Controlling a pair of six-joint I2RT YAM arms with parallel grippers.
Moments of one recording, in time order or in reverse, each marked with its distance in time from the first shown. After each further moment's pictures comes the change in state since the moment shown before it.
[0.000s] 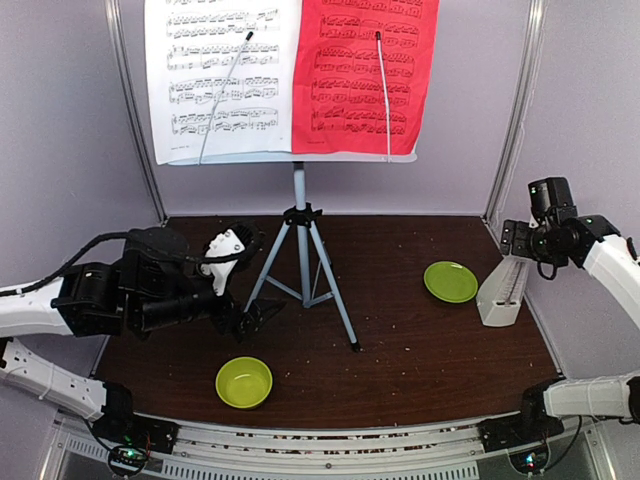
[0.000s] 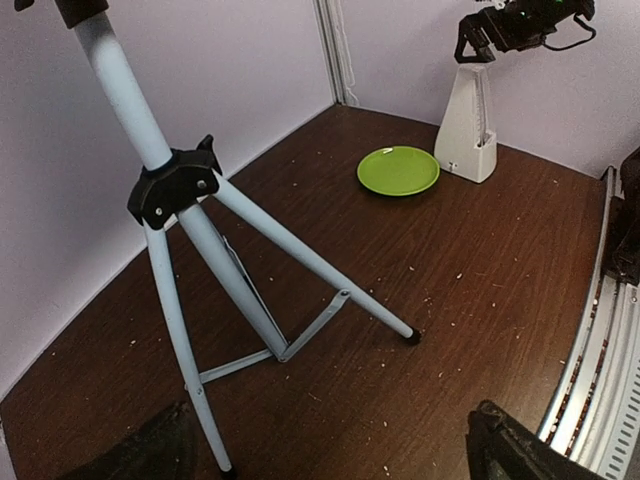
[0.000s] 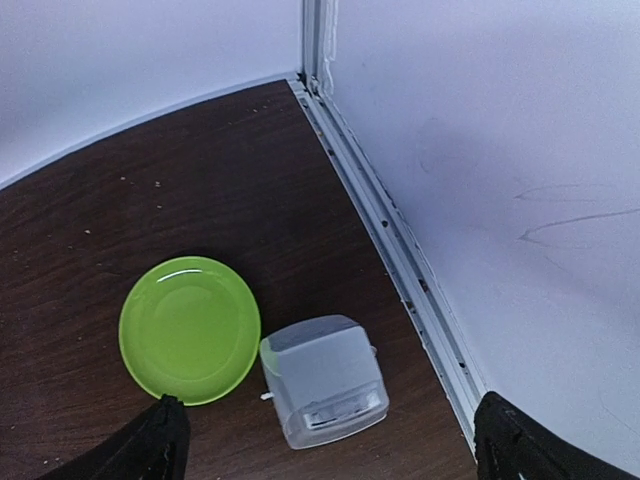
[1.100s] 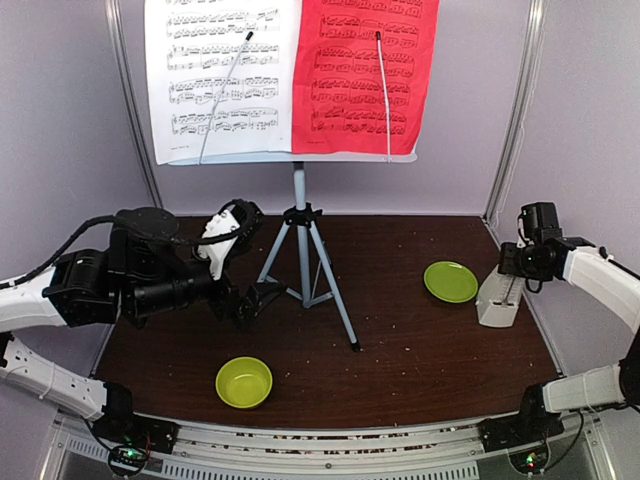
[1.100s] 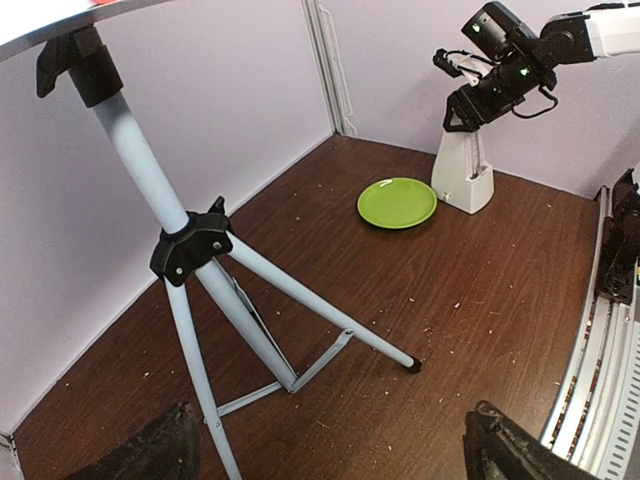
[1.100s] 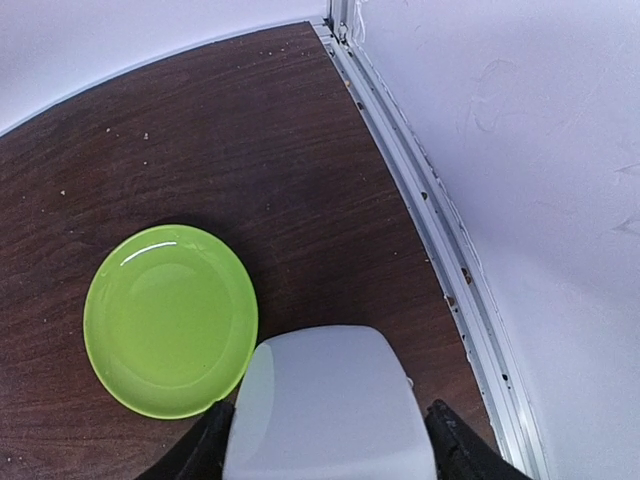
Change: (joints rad) left arm 0.000 0.018 0.092 -0.010 0.010 0.055; right arm -0.129 0.118 -0.207 0.295 -0.175 -0.105
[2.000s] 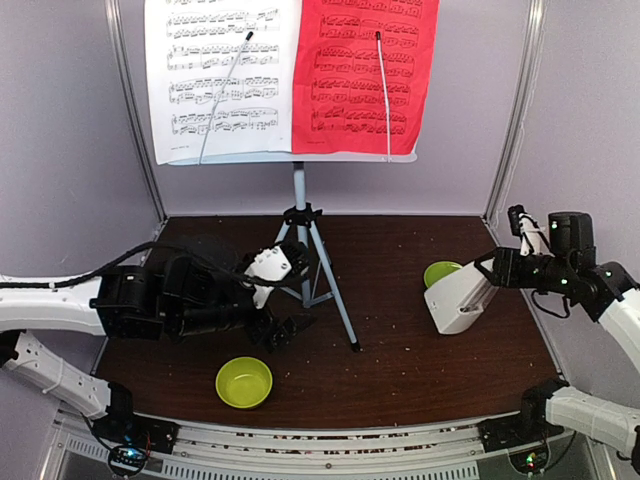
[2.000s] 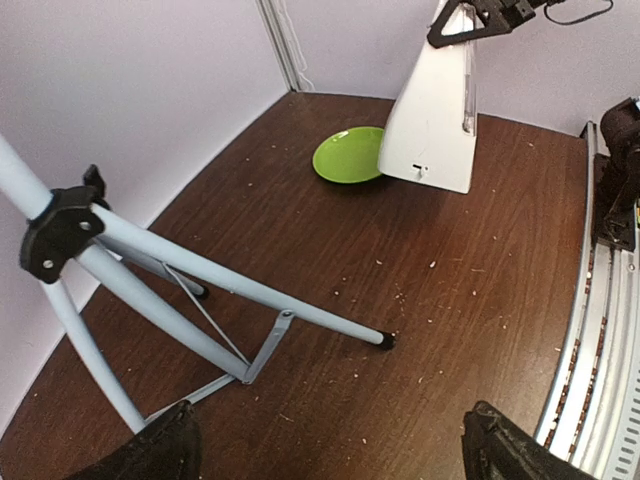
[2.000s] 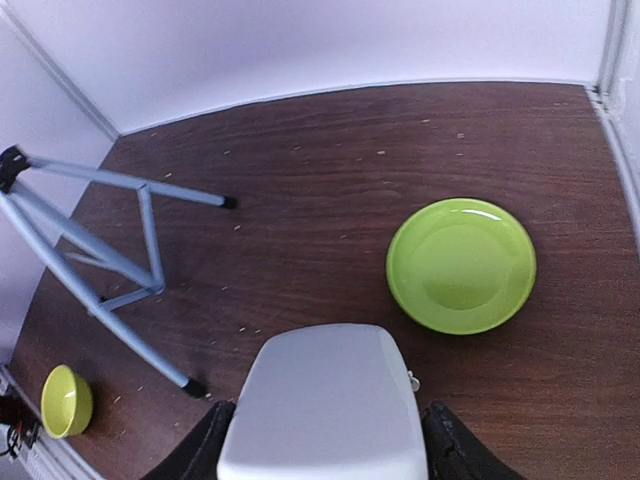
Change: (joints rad) left arm -0.026 0.159 -0.047 0.092 0.046 0.023; right arm 0.188 -0.425 -0.040 -0.150 -0.442 0.032
